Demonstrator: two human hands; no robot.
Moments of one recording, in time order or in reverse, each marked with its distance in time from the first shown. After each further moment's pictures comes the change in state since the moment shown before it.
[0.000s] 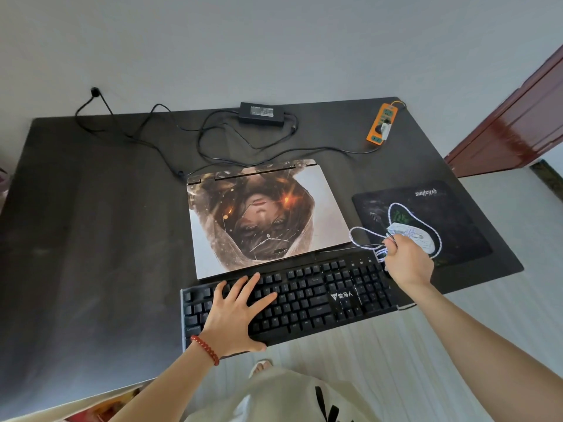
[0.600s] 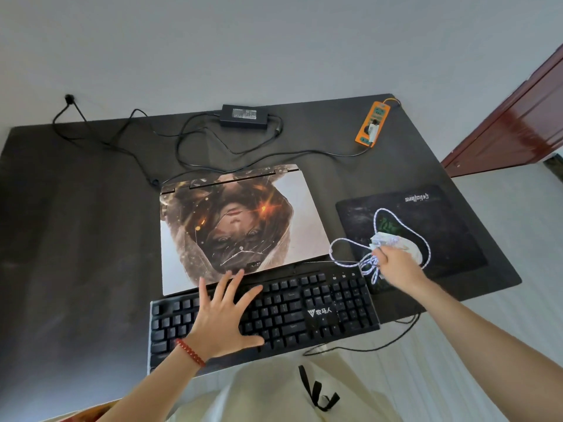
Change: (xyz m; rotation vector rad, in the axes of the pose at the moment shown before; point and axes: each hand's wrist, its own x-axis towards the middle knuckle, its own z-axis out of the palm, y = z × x) left_hand 0.038 0.037 -0.037 -0.006 0.002 -0.139; right_hand 0.061 0.046 0.005 0.035 -0.441 -0.101
